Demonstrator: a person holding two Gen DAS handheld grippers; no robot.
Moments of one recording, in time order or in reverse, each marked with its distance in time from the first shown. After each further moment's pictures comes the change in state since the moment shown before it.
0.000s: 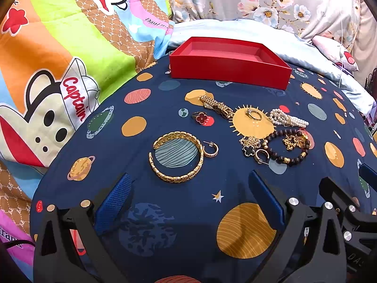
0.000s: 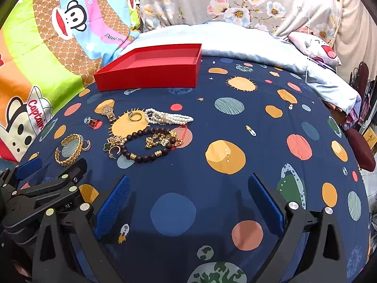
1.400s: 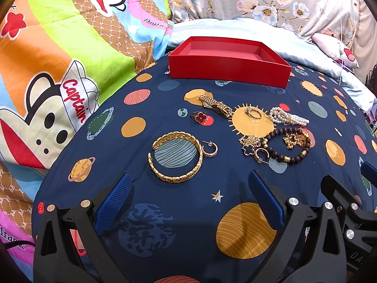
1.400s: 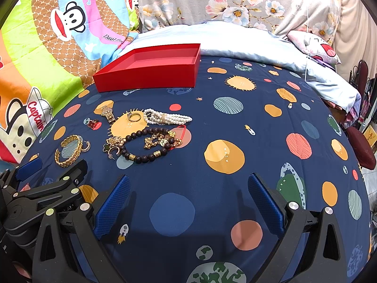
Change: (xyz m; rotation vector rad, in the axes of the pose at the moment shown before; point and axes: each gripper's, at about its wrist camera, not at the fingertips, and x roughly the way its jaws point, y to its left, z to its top) left arm 0.002 -0.001 0.001 0.008 0.003 0.003; right arm 0.001 -0.001 0.000 0.006 0.001 0.003
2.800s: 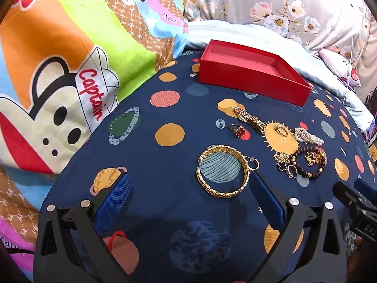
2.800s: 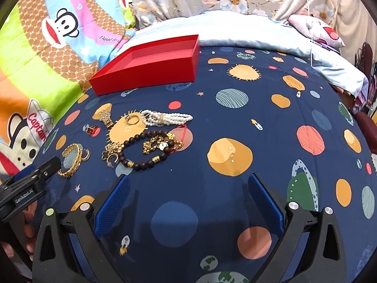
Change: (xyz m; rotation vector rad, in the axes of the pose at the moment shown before) left arm 0.006 0.063 0.014 -0.085 0.024 -0.054; right arm 0.016 -0.009 0.011 0.083 0.060 0.062
